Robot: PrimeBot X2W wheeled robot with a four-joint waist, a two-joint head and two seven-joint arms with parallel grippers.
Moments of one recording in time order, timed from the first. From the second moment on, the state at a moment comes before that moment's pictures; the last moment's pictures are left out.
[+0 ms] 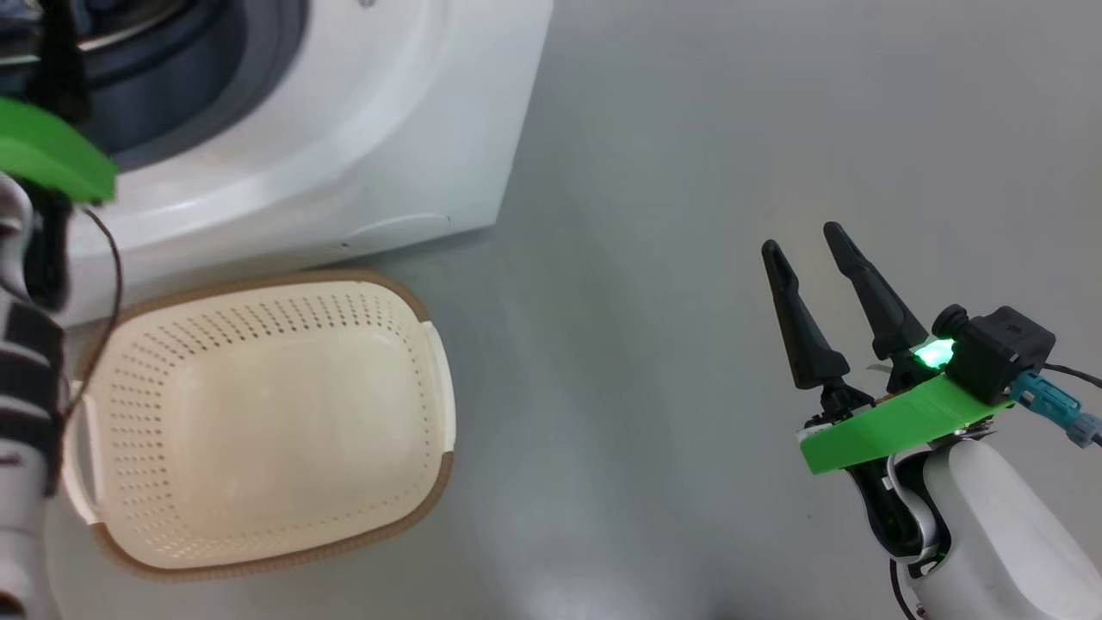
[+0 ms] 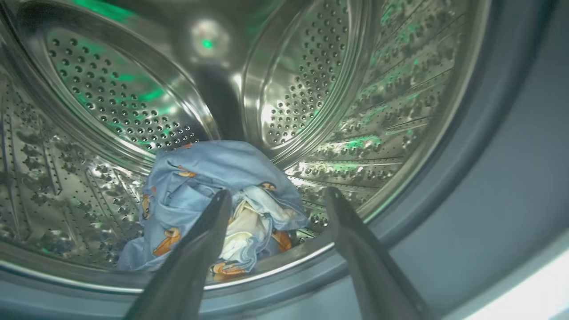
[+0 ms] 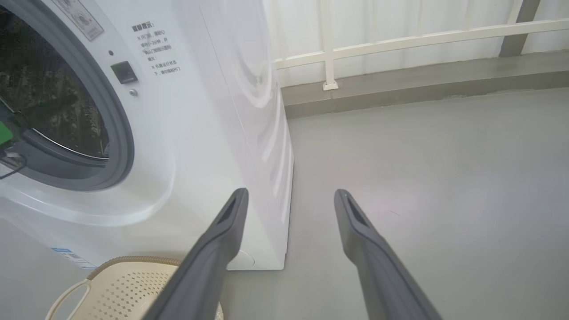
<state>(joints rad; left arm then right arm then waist) -1.18 0.36 -0.25 1.04 -0.46 -0.11 -0.26 -0.36 -0.19 0.29 0.18 0.50 0.13 -0.25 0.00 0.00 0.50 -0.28</state>
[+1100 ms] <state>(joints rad) -0.38 0.25 -0.07 0.46 -0.40 -0.11 -0.26 -0.25 -0.29 0.29 0.23 0.58 0.13 -0.25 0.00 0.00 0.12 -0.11</state>
